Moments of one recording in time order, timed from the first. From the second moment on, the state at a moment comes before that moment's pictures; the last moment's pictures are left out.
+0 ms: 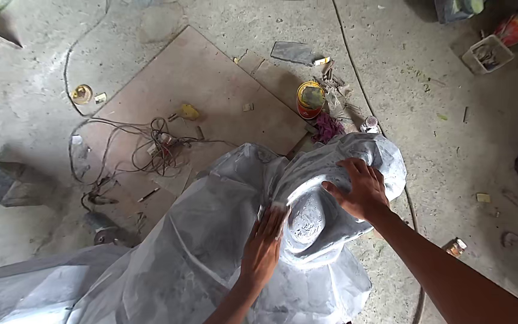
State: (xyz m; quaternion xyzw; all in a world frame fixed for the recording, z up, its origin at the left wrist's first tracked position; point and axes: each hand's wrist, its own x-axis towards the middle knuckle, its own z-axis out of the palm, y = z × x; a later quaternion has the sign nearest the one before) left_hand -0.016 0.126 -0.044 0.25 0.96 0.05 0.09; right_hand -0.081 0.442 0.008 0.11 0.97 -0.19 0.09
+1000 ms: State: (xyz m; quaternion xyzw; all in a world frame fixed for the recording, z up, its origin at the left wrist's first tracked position) left_hand -0.104 0.195 -0.068 0.20 0.93 0.28 0.15; right_hand -0.086 0.443 0.007 0.11 0.97 -0.17 0.11
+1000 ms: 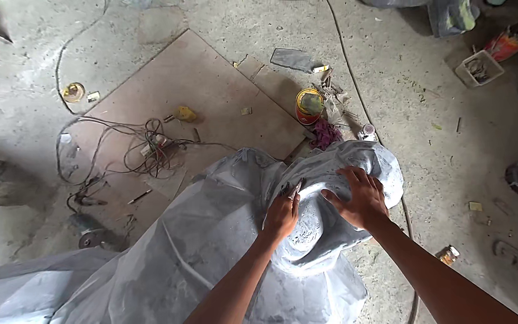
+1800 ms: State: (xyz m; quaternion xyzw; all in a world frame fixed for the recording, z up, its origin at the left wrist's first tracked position) left_hand -0.101 0.274 -0.036 0.15 0.92 0.34 0.13; right_hand -0.082 0.451 0.008 0.11 0.95 -0.28 0.06
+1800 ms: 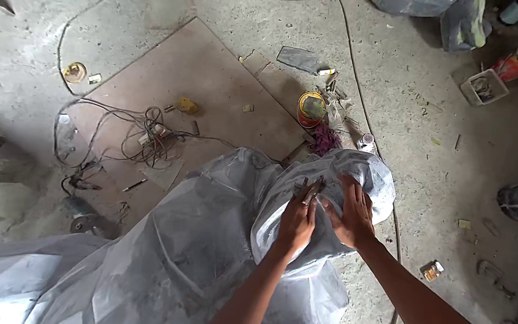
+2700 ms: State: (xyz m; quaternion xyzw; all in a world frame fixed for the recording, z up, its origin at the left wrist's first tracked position) left_hand -0.036 0.226 -0.062 0.10 0.99 0.04 0.04; right_hand -0.076 0.452 0.012 0.11 0.95 -0.28 0.10
